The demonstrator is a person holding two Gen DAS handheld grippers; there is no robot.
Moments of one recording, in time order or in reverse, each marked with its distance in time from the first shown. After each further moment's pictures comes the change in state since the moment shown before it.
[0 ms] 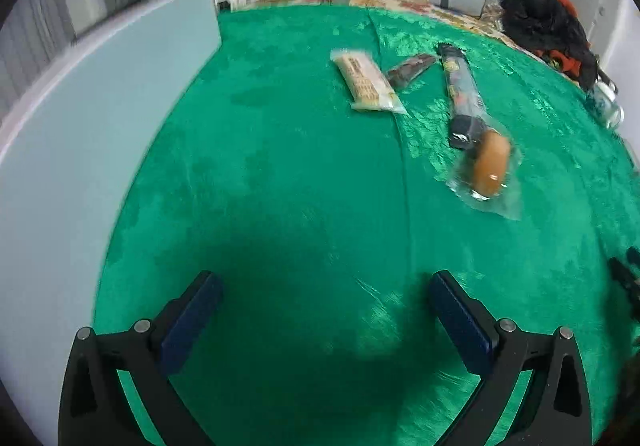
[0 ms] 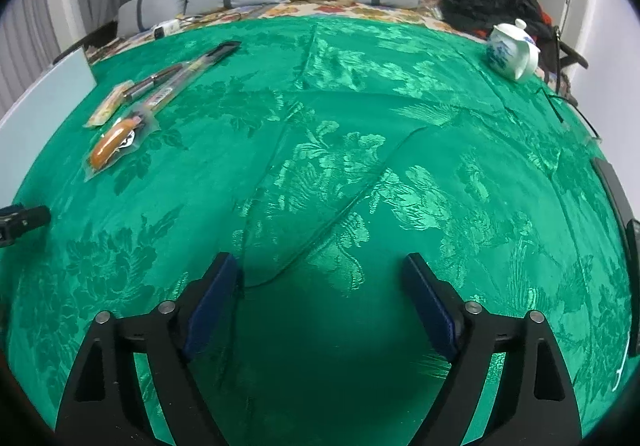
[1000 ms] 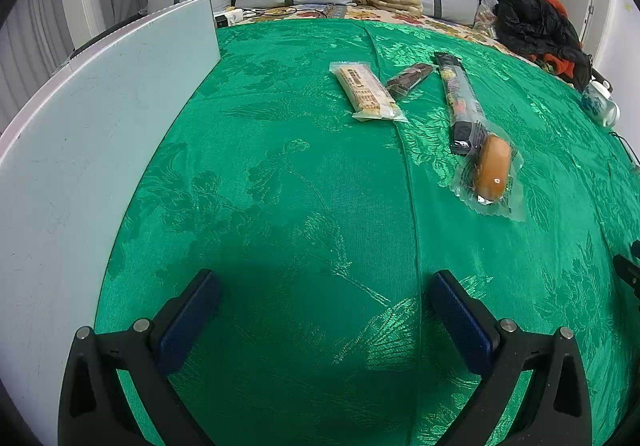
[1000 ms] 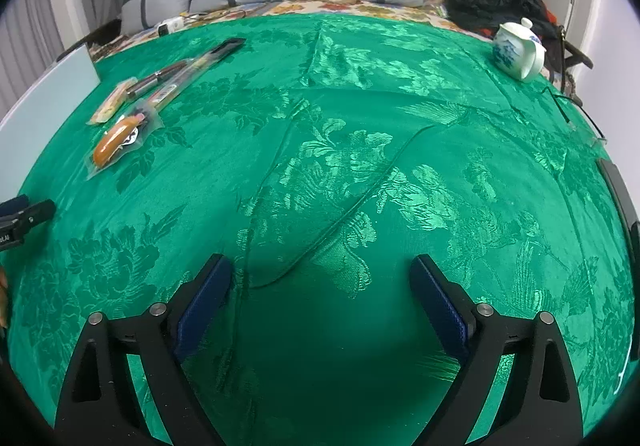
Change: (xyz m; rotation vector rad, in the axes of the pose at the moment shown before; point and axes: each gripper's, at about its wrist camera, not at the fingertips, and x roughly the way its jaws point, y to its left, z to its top) left arm 0.000 0.004 -0.002 0.011 -0.052 -0.008; right arm -0.001 0.001 -0.001 -0.005 0.010 0.016
